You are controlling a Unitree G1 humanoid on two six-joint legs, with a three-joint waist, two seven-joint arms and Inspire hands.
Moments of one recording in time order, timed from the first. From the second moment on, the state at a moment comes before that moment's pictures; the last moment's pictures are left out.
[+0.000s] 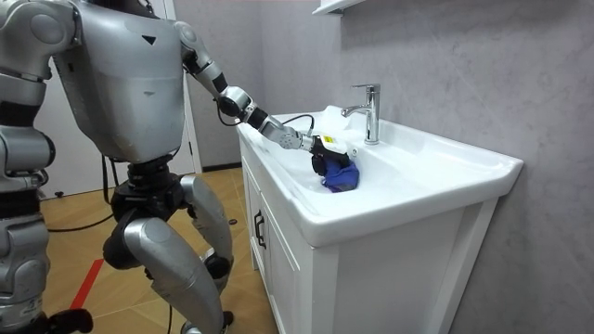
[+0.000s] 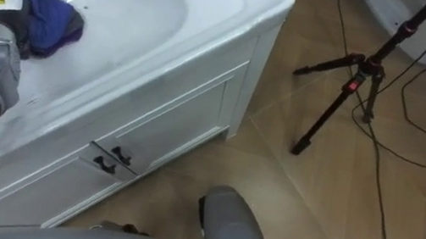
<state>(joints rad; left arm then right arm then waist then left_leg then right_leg) -0.54 0.43 -0.21 1.06 1.01 0.30 0.27 0.12 -0.34 0.09 1.20 -0.03 0.09 -0.04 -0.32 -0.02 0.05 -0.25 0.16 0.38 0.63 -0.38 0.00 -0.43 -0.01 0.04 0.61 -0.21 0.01</state>
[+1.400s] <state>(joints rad) -0.71 0.39 -0.37 1.06 0.85 0.21 0.39 0.13 -0.35 0.10 1.18 -0.04 0.06 -0.04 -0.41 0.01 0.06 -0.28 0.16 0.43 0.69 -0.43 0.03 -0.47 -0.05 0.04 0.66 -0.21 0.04</state>
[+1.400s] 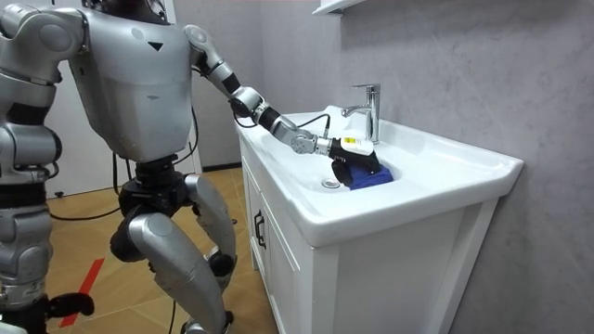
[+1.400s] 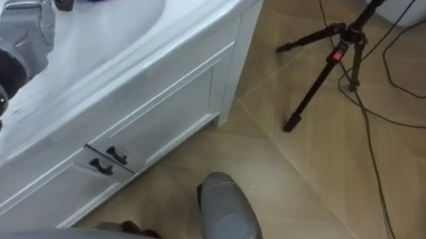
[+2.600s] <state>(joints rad) 0.05 0.44 -0.28 0.45 1.15 0.13 0.19 0.15 -0.35 -0.02 1.15 -0.10 0.04 -0.02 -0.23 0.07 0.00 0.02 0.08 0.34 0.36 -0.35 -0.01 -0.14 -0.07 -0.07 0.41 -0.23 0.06</state>
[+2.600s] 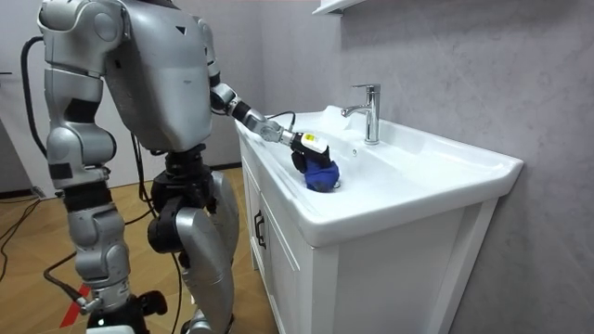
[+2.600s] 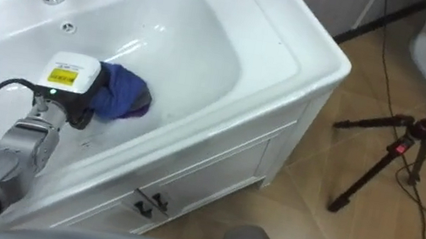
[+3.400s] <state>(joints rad) 0.24 0.49 -0.15 0.49 1.34 0.15 0.30 0.25 -0.36 -0.19 1.04 -0.26 0.04 0.00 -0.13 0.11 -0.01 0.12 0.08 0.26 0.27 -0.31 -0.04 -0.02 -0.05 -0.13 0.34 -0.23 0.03</state>
